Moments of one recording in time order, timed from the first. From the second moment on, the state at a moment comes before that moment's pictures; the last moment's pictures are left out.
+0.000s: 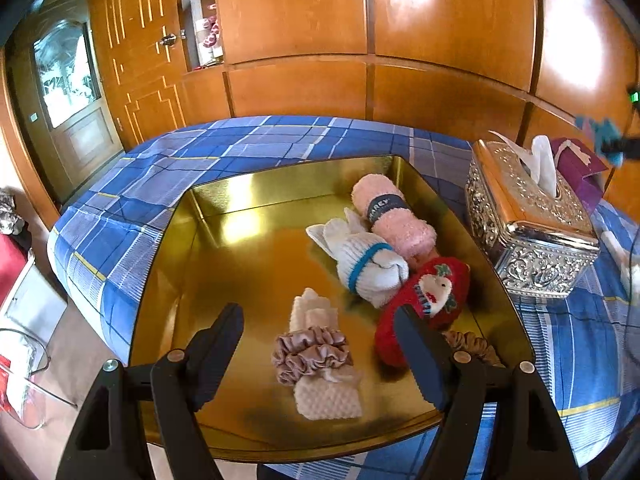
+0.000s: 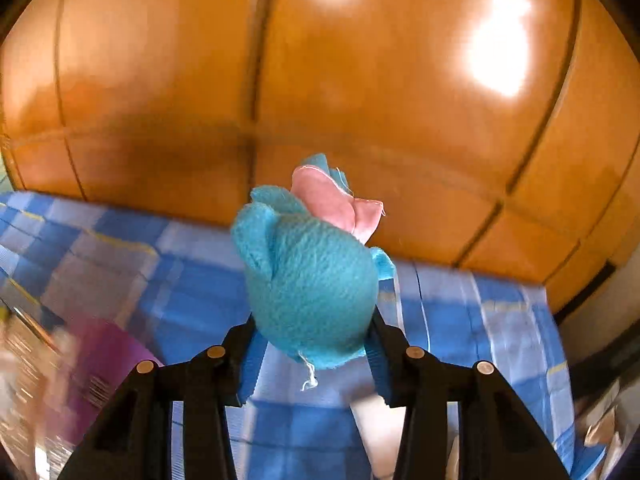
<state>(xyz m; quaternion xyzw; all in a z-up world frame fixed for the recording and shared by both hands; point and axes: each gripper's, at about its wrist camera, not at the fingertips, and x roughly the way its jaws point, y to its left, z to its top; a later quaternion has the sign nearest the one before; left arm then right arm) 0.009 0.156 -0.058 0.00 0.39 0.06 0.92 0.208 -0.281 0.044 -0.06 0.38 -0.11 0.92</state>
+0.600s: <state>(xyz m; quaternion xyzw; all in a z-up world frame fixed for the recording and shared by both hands) -0.009 0.218 -0.037 -0.03 0.35 0.12 0.93 0.159 0.010 0.073 -0.10 0.34 0.30 0.88</state>
